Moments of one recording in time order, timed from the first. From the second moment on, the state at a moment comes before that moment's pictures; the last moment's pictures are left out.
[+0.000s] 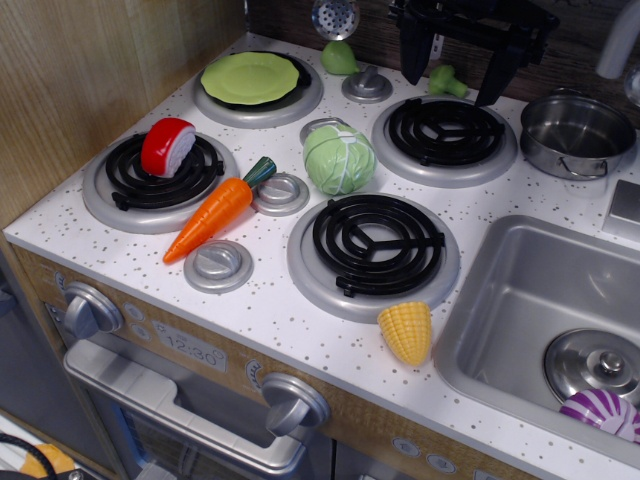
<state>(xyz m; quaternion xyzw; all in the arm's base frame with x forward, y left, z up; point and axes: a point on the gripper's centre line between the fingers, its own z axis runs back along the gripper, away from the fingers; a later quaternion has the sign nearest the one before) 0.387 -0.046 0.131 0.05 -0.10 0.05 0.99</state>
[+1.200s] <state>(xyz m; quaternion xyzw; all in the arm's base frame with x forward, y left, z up) 0.358 0.146 0.085 0.18 -0.08 0.11 0.97</state>
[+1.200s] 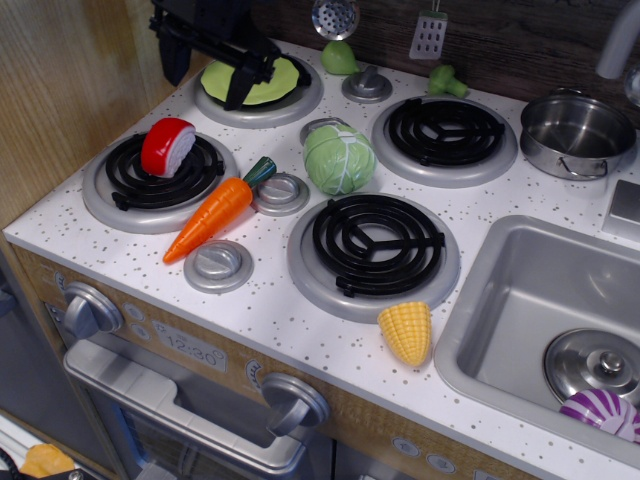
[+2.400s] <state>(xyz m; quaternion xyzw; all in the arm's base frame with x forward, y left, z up) 0.327 0.175 0.053 0.11 -0.09 0.09 0.99</state>
